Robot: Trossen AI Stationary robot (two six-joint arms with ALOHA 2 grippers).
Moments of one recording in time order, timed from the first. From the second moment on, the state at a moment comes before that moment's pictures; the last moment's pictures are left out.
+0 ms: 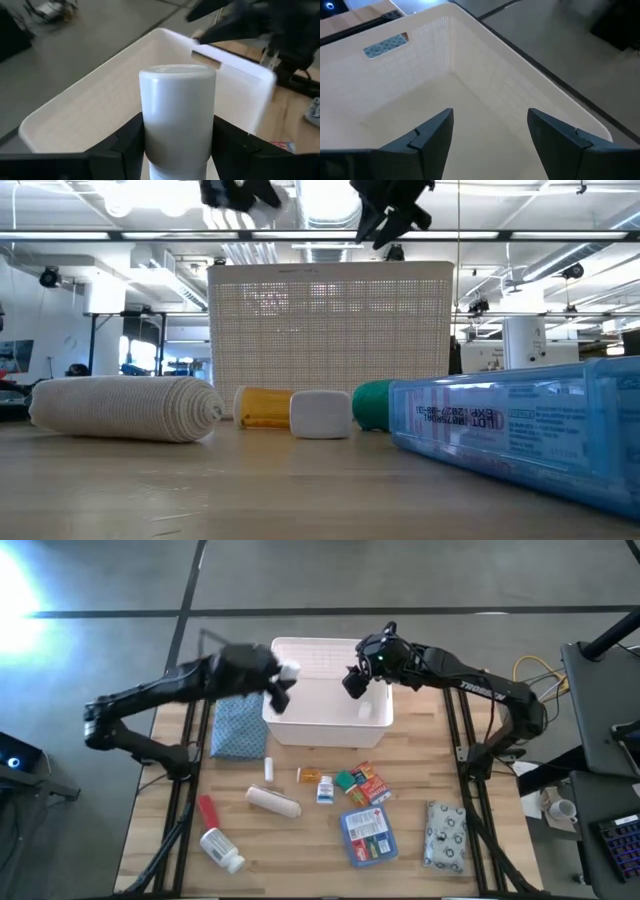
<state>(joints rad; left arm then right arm) 0.32 1.28 1.46 -0.66 -0.24 -0.15 -0.33 1.57 1.68 -0.80 0.39 0.23</state>
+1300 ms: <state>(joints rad) 0.01 0.96 0.86 -1.02 -0.37 -1.23 -0.35 1.54 1.62 -0.69 0.45 0.34</state>
